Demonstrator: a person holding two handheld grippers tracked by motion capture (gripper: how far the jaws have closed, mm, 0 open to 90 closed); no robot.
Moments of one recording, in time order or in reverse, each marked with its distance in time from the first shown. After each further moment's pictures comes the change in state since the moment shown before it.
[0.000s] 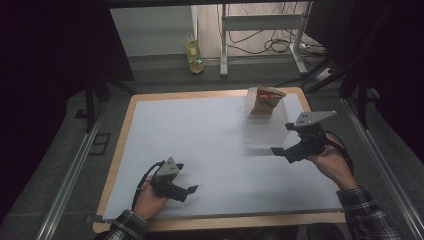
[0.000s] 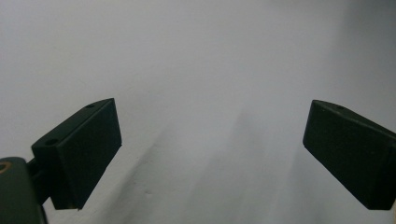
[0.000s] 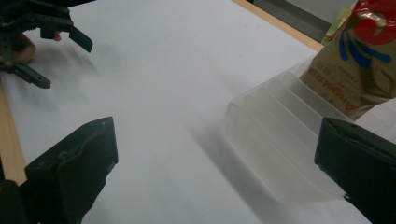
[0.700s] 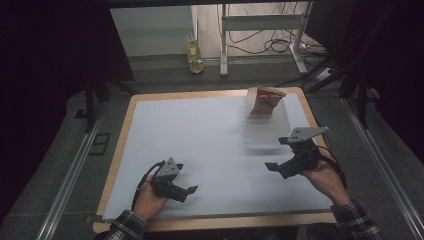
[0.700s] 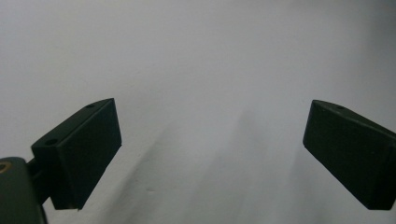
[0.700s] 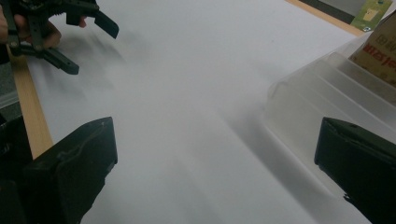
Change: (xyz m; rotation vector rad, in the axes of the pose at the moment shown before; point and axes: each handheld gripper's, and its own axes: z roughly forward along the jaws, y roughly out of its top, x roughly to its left) left arm -0.001 0.000 -0.001 0.010 0.011 0.011; right arm 0.030 -0.023 0.012 0.004 0.049 0.015
